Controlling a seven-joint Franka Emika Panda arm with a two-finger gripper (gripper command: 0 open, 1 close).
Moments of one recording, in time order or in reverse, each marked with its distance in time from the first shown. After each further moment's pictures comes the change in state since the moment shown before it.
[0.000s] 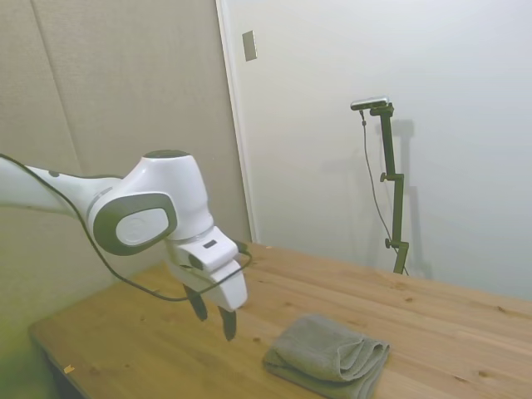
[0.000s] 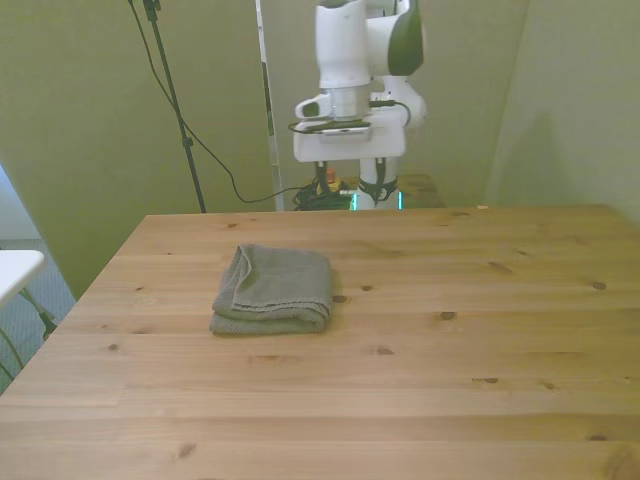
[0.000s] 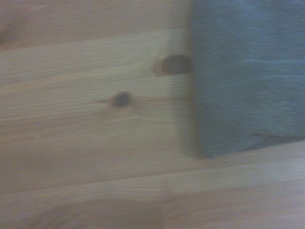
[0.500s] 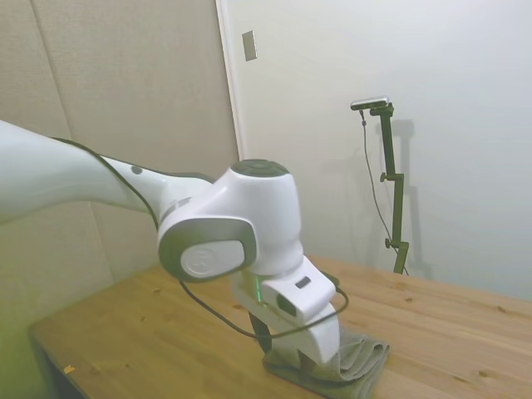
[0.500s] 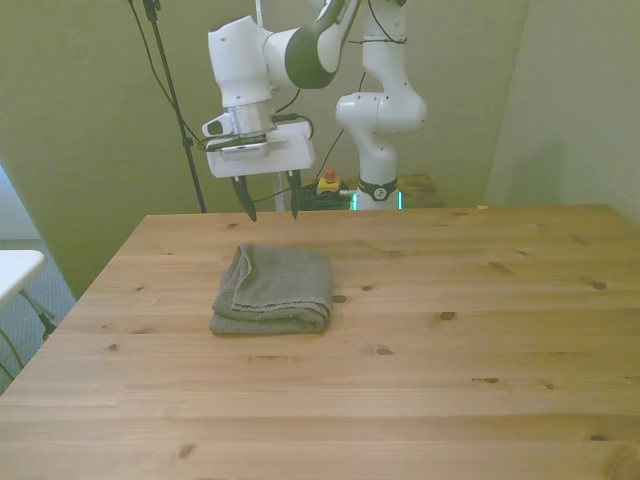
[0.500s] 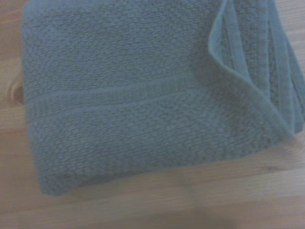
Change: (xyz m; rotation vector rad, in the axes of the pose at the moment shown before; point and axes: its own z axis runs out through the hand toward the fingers) arm 0.116 0.084 0.025 0.071 -0.067 0.038
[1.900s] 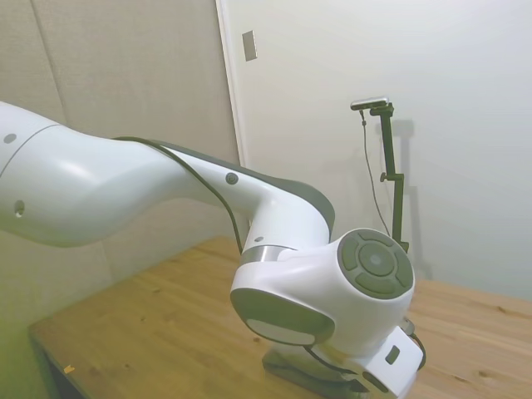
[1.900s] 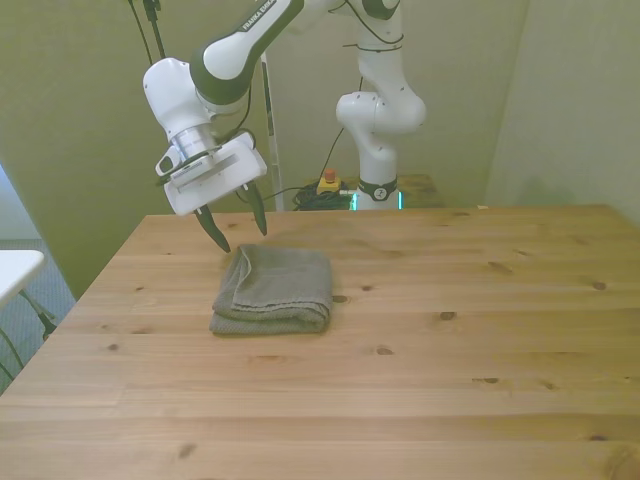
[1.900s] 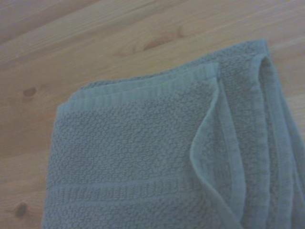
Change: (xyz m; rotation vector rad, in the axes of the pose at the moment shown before) arm 0.064 0.033 0.030 0.375 -0.062 -0.064
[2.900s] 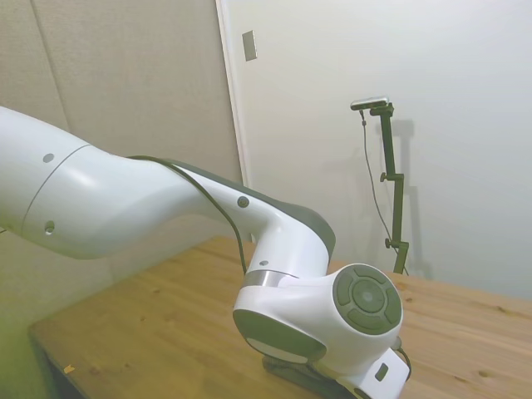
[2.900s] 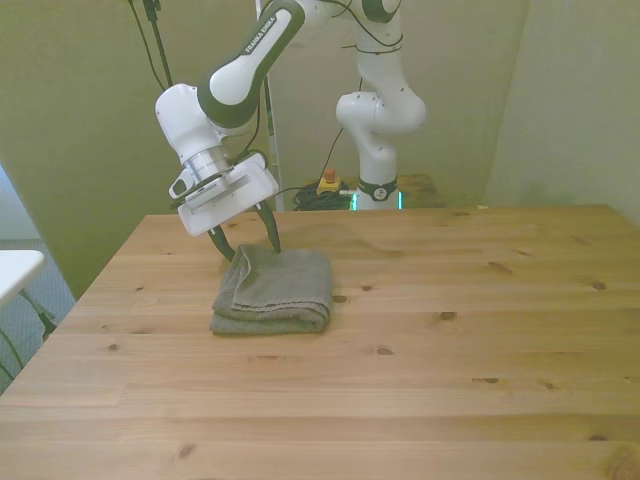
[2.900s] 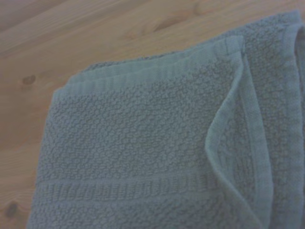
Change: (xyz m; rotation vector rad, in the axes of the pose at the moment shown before) arm 0.000 0.011 0.034 0.032 -0.008 -0.012
